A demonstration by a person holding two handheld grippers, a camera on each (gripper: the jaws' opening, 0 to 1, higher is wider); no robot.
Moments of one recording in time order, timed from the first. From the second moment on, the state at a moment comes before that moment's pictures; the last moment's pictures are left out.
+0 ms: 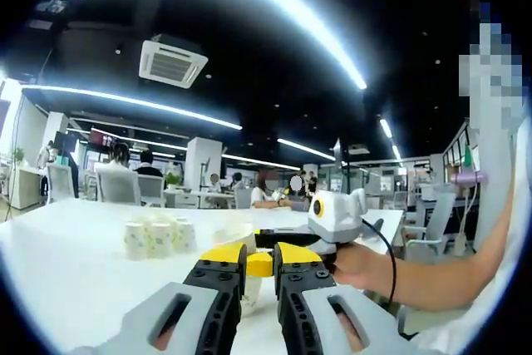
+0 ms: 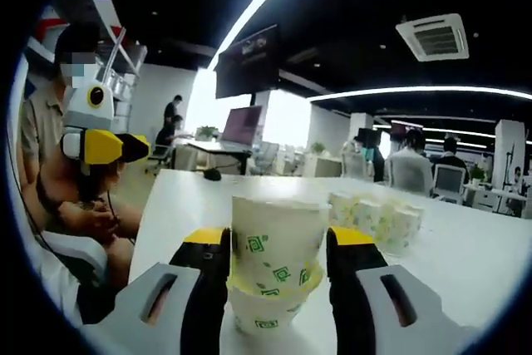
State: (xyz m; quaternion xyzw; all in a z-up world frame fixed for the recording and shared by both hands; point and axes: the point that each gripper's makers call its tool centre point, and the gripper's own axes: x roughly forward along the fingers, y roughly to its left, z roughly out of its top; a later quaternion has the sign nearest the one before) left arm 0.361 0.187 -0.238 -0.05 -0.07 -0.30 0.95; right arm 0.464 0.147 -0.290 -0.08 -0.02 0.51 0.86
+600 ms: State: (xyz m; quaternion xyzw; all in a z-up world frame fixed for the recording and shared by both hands) left arm 0.366 0.192 -0.247 -0.04 -0.06 -0.29 0.95; right arm 0.434 0.115 -0.283 -0.04 -0.04 0.49 0.87
